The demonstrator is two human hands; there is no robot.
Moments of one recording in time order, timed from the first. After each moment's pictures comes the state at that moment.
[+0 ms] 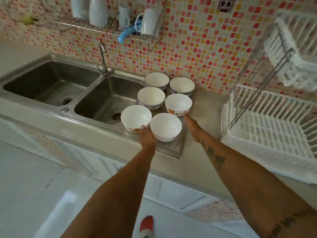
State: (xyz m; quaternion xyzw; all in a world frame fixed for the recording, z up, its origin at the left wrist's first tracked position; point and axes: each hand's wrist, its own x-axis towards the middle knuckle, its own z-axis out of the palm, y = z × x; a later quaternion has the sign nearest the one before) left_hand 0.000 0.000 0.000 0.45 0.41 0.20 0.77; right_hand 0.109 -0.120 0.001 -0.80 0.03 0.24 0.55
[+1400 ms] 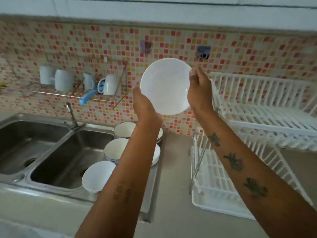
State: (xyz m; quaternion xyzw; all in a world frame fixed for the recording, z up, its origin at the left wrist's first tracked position) left_hand 0.124 -0.071 0.251 0.35 0.13 0.18 0.91; right_hand 0.152 -0.181 0.276 -0.75 -0.16 -0.25 0.59
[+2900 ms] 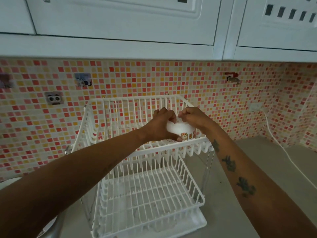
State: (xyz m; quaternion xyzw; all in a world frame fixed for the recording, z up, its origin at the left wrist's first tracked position) left_hand 0.231 -0.425 0.252 0.86 -0.41 0.08 0.29; right_hand 0.193 -0.583 0.278 -0.88 0.08 -0.13 0.46
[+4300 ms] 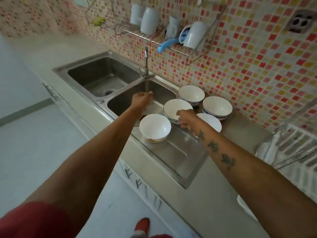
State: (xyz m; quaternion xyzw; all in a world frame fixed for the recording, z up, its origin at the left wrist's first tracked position) left_hand 0.080 0.134 0.084 0.63 0.41 0.20 0.63; right_hand 0.184 -0.008 0.059 -0.80 -0.03 0.36 0.48
